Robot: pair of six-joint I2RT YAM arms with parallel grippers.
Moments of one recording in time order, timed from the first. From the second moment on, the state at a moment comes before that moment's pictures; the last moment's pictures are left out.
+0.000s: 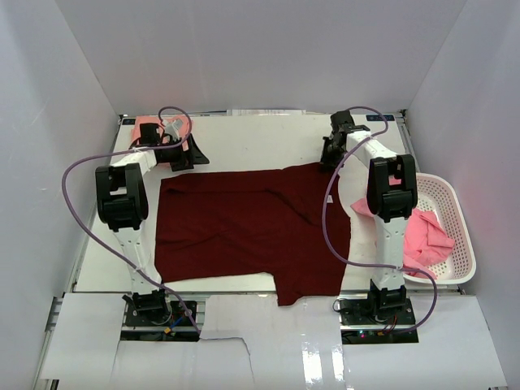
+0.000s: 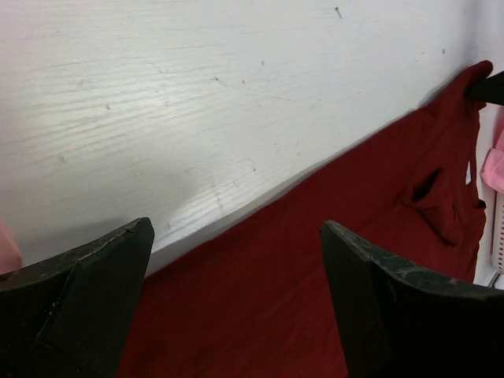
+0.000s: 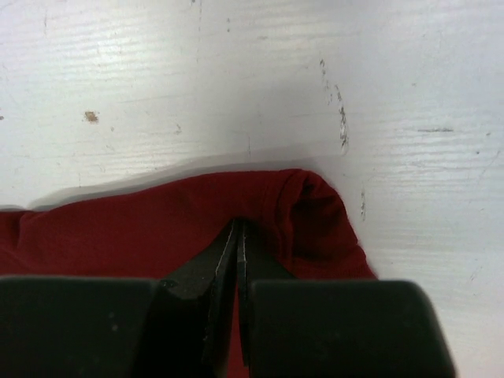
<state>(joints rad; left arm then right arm) 0.09 2.12 1.49 -0.25 0.74 -0.14 0.19 2.24 1.77 -0.65 -0.13 0.36</state>
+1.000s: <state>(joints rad) 0.09 1.91 1.34 -0.33 0.70 -0.18 0.18 2.27 1.81 -0.67 -0.15 0.35</state>
